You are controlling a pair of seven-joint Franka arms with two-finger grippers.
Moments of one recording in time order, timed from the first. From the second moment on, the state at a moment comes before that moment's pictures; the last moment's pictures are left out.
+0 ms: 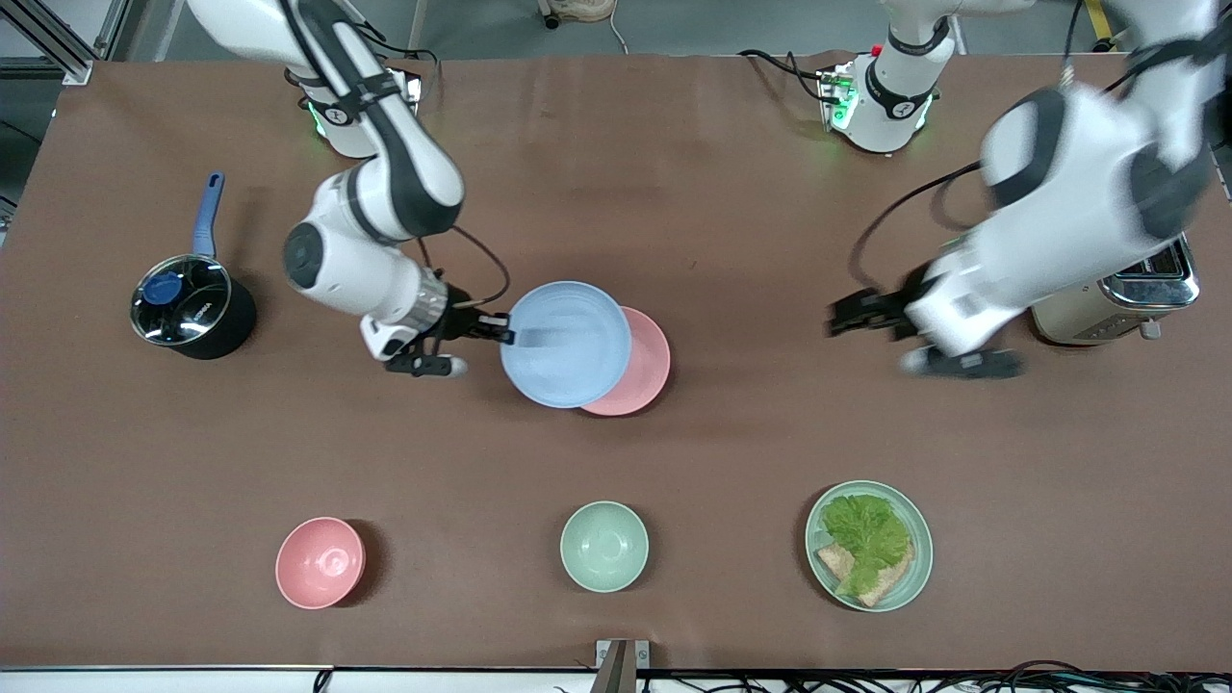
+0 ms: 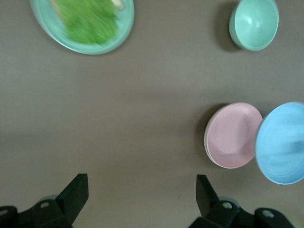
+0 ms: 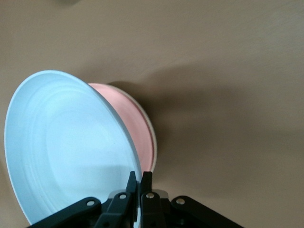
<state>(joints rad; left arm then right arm) -0.10 0.08 -0.09 -1.74 -0.26 1.88 -0.11 0.56 0.31 -0.02 -2.05 0.69 2.47 0.19</state>
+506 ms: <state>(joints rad) -0.09 -0.15 0.02 -1.75 -0.06 1.76 0.01 0.69 0.43 -0.02 -2.06 0.73 2.69 0.23</state>
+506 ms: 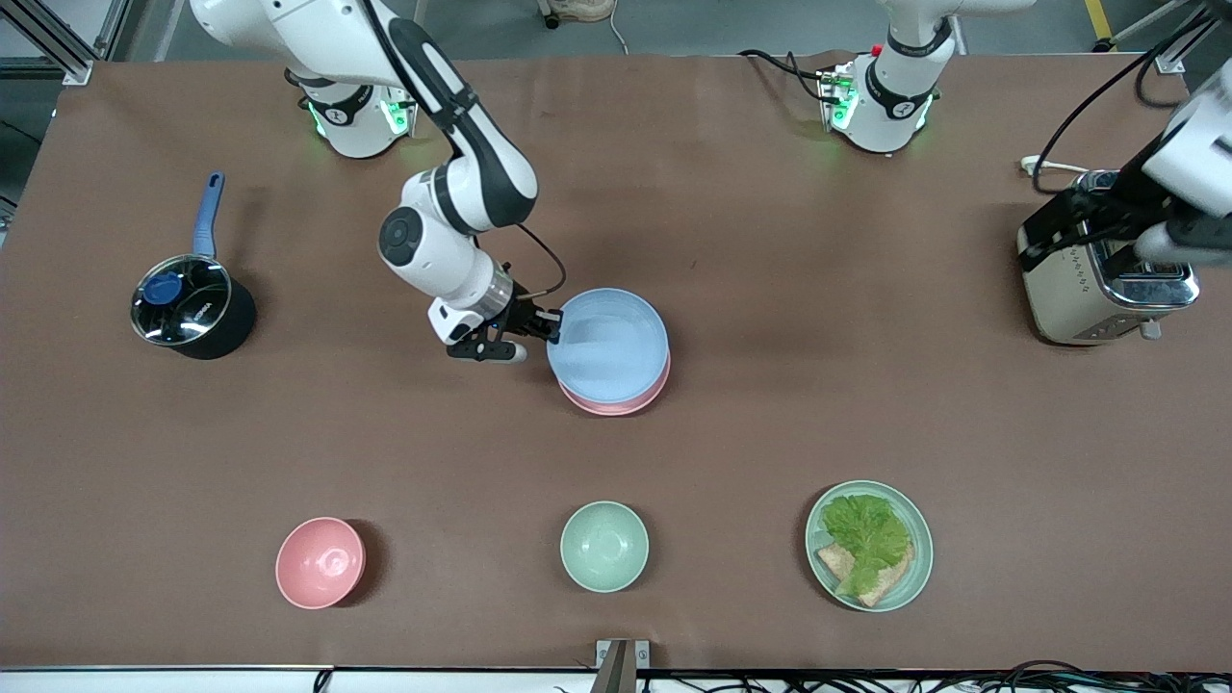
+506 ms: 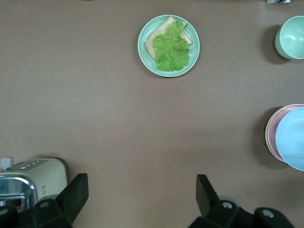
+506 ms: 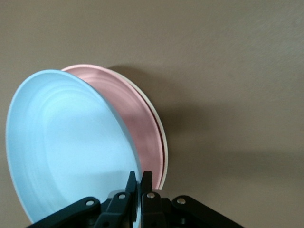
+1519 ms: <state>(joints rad) -0.01 -0.04 -0.07 -1.43 0.01 1.46 -0.02 0.66 0.34 -0.21 -2.01 0.69 2.59 0.23</state>
